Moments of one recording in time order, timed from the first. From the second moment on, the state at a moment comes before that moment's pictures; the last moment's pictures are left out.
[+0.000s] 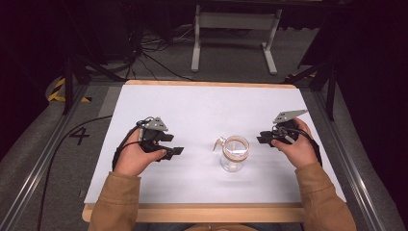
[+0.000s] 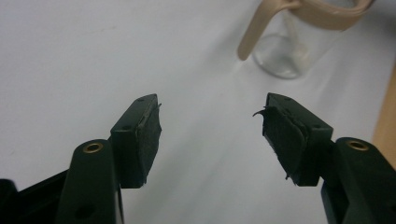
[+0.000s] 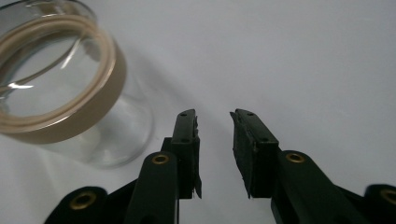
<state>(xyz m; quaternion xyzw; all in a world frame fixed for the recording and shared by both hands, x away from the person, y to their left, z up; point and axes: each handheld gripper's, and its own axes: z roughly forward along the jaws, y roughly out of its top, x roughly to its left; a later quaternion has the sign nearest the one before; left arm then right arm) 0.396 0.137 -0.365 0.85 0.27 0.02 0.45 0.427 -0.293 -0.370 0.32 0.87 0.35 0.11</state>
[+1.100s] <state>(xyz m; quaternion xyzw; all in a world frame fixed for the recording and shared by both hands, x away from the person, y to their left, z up) 0.383 0.121 -0.348 0.84 0.29 0.08 0.44 0.421 -0.261 -0.415 0.27 0.90 0.35 0.05</state>
